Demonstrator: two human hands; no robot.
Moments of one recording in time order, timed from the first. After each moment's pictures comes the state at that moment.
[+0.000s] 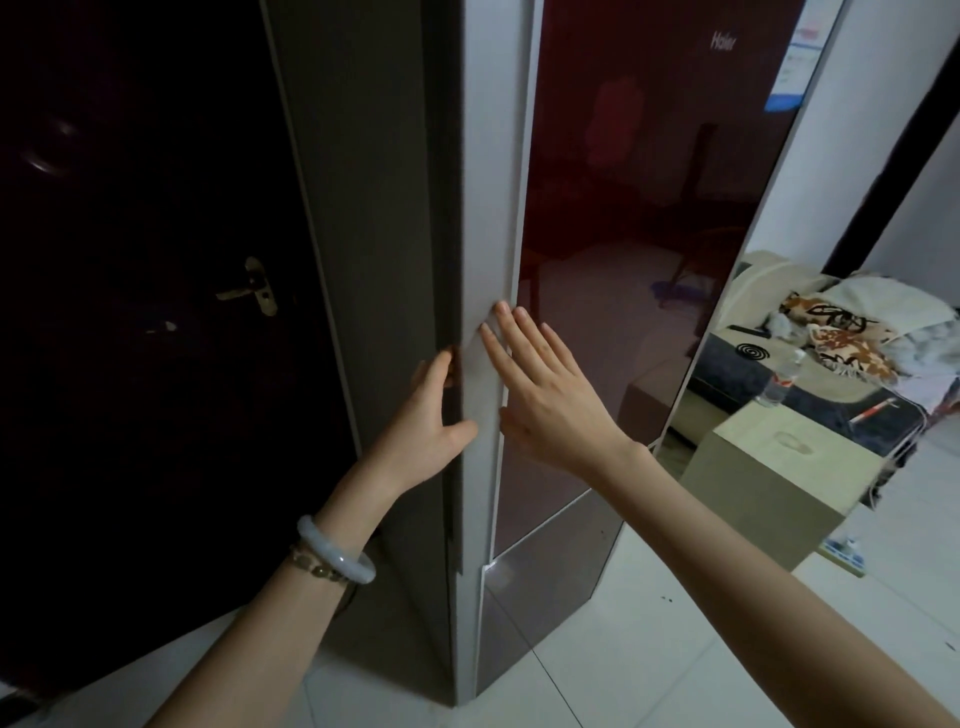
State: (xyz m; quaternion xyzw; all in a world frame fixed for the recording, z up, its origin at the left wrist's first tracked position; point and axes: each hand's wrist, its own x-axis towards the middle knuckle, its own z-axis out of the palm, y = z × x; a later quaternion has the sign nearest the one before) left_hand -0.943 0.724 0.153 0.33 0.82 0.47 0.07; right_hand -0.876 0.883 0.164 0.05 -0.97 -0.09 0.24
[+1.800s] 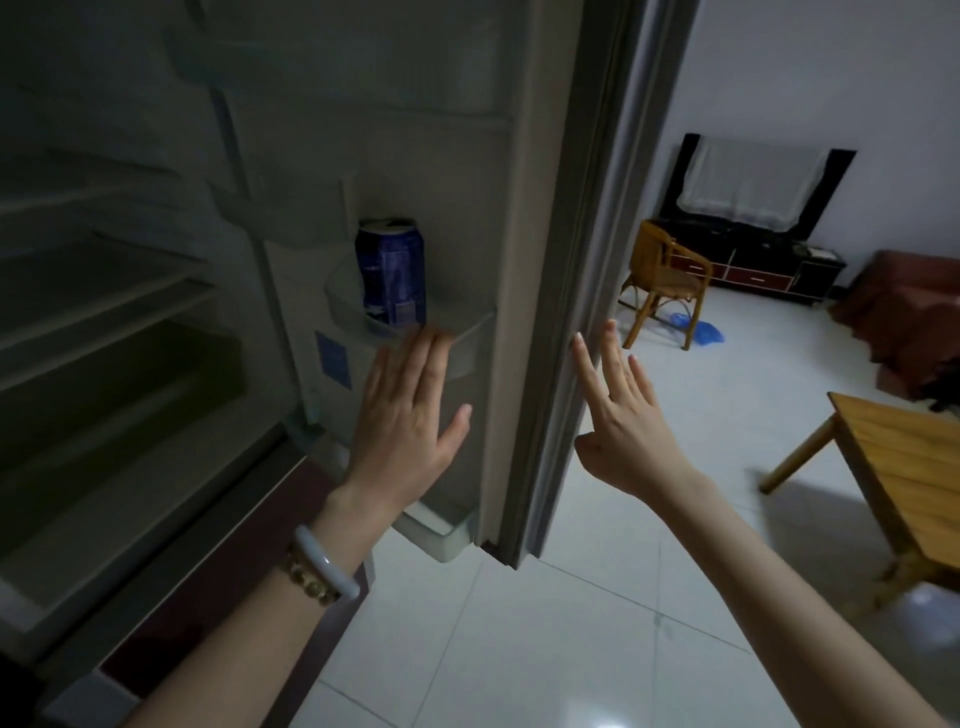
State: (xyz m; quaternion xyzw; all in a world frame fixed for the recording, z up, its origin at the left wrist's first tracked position) left_hand -0.682 1.055 0.131 0.62 0.68 0.31 -0.25; right_hand -0.473 1.171 0.148 -0.37 -0.91 -0.08 0.16
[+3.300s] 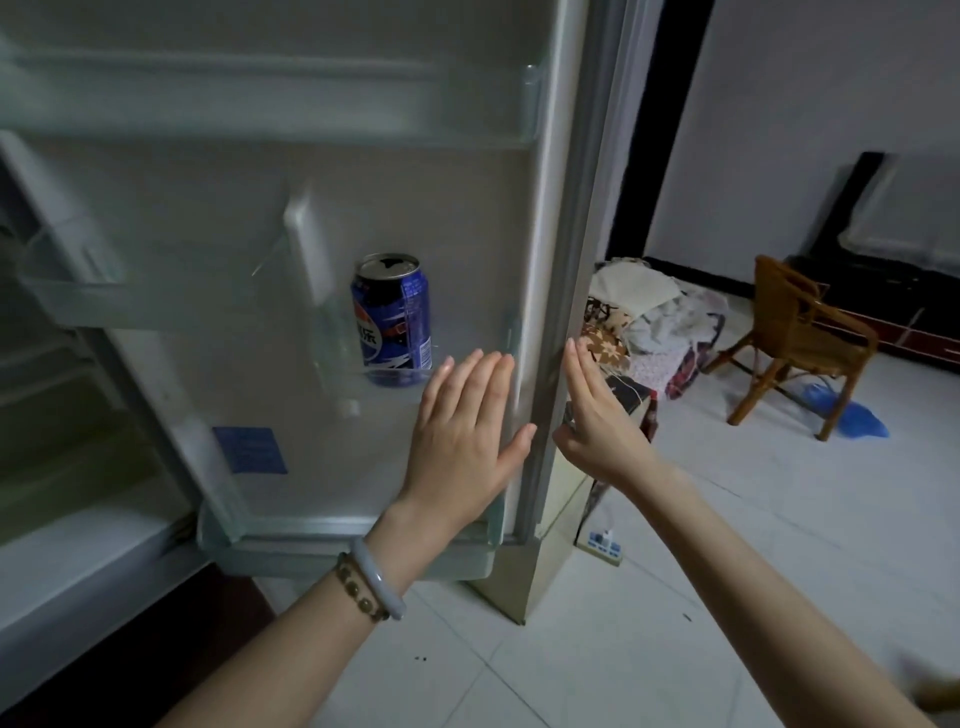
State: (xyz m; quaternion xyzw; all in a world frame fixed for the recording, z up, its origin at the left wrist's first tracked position) left_hand -0.665 1.449 0.151 0.52 0.75 0.21 -0.34; right_hand -0.568 1.611 0.139 -0.20 -0.95 0.11 0.22
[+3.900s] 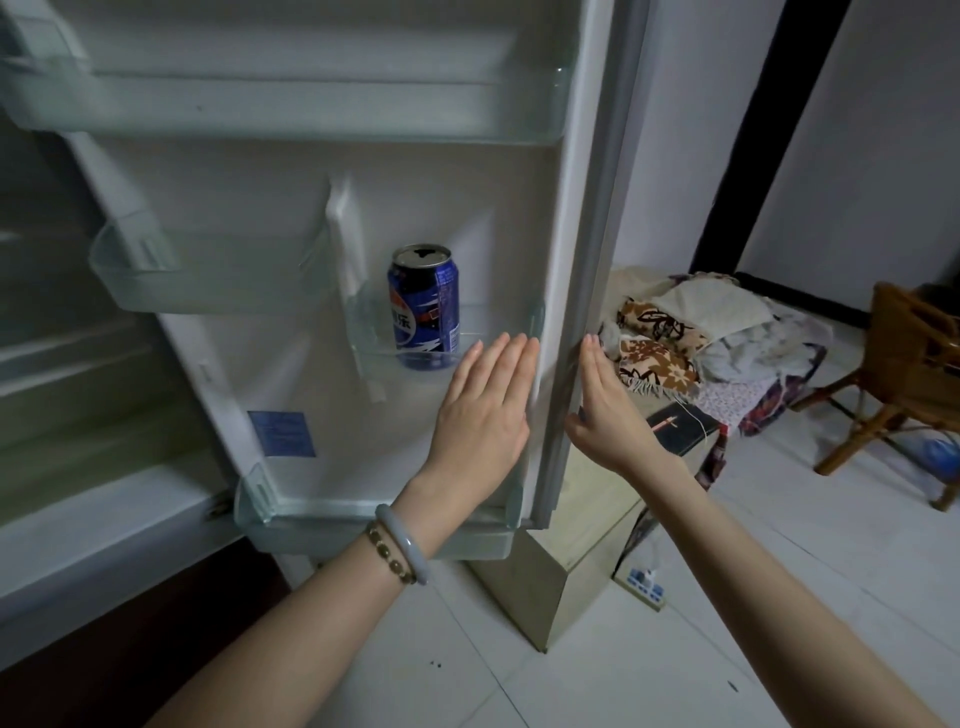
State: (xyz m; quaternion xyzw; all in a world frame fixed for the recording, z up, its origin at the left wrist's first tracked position) left_hand -0.688 1.509 0.160 0.48 0.81 0.12 -0.33; right_hand -0.624 1.678 0.137 -0.14 -0.96 0.12 0.22
